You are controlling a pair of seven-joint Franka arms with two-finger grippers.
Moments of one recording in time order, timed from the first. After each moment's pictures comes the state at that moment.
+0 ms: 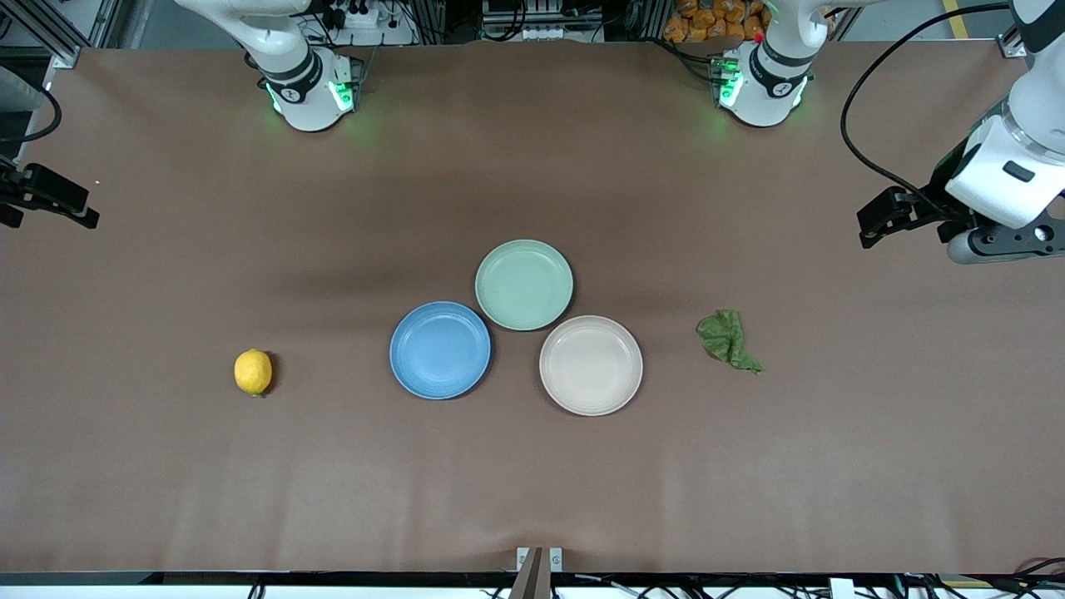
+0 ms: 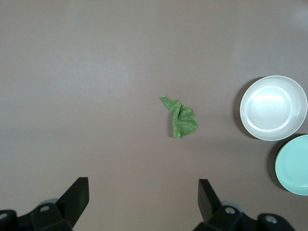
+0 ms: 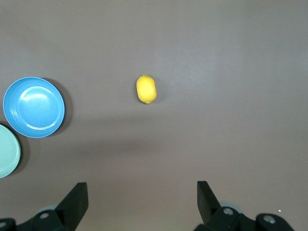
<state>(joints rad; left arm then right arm) -0.01 0.09 -0.18 -1.46 0.06 1.57 -0.24 -0.06 0.03 -0.02 -1.48 0.01 1.51 -0.05</state>
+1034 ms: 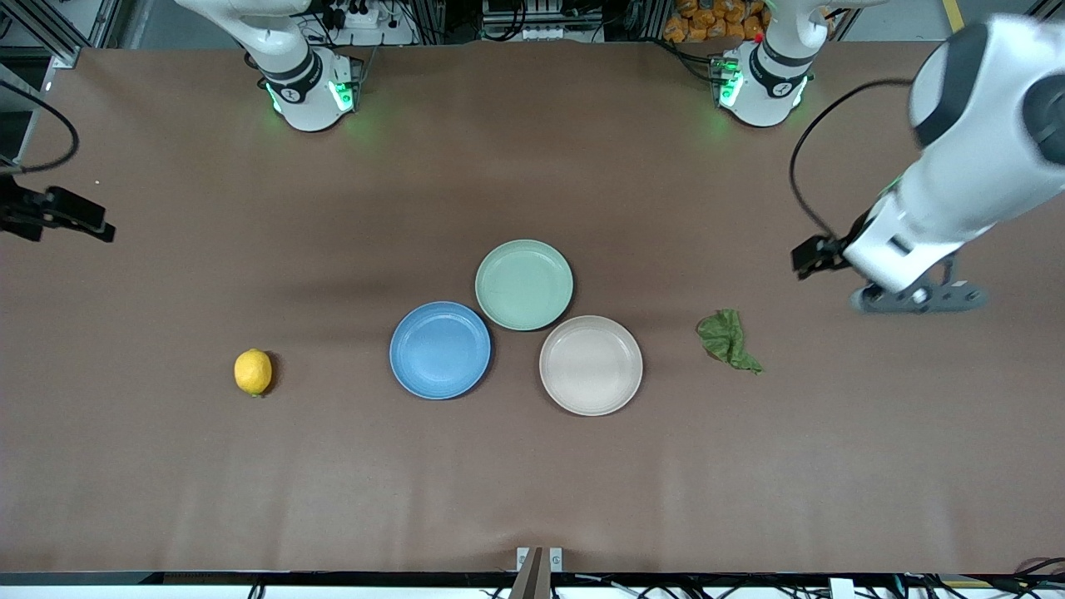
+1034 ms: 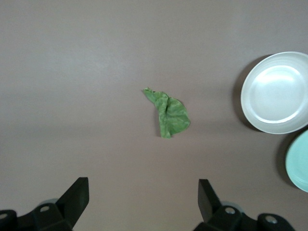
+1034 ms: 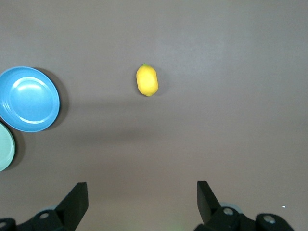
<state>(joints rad) -0.06 0.19 -0.19 -1.62 0.06 1.74 -0.24 -0.06 0.11 -0.02 -1.49 0.01 1.49 -0.05</state>
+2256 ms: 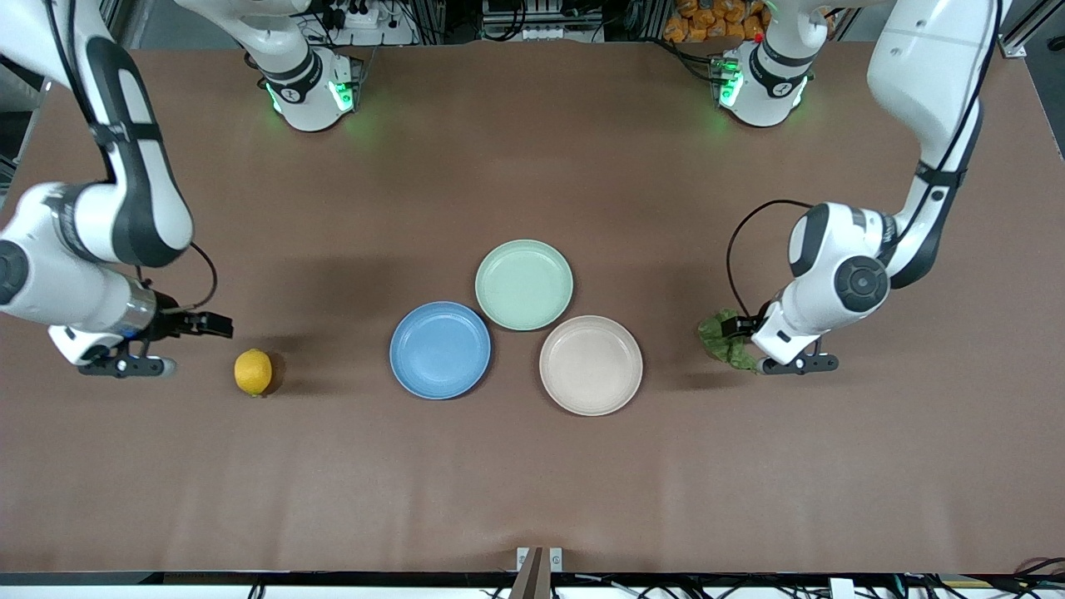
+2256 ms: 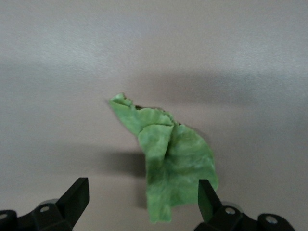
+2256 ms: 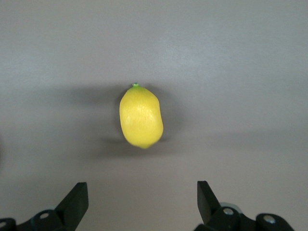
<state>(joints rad) -0.03 0.50 -0.19 -1.95 0.06 2.37 -0.32 -0.06 0.38 -0.01 -1.84 0.01 2.15 -0.05</state>
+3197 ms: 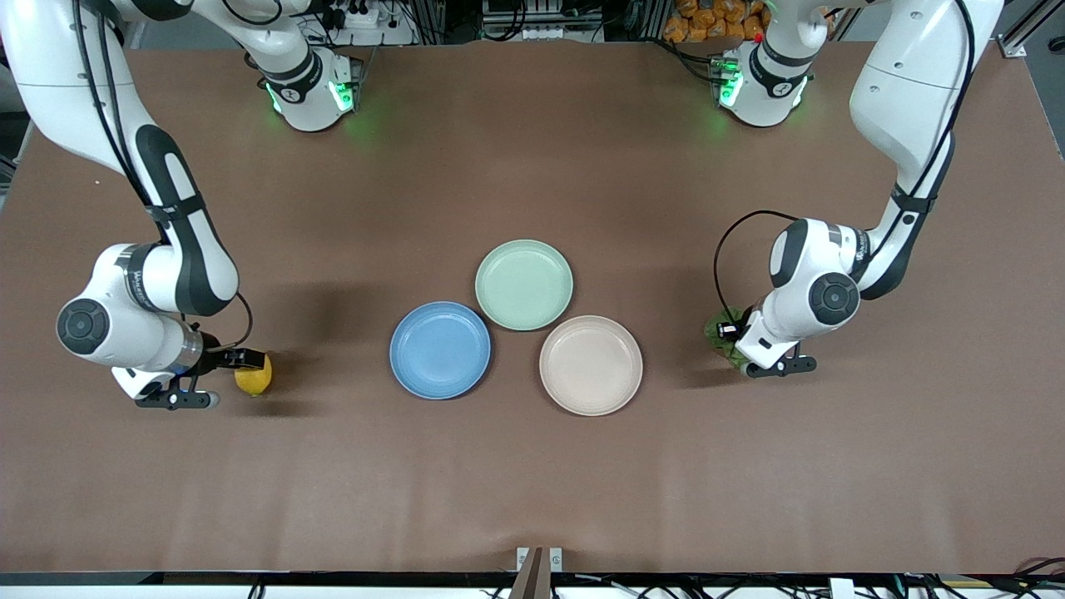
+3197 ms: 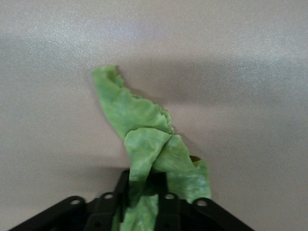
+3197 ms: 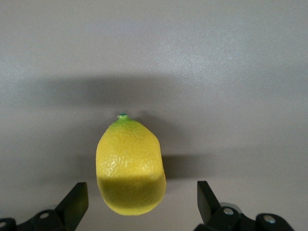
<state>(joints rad) -0.04 0.57 -0.19 -1.95 0.06 2.40 -0.35 -0.06 0.59 -0.01 -1.77 0.01 2.29 -0.05</state>
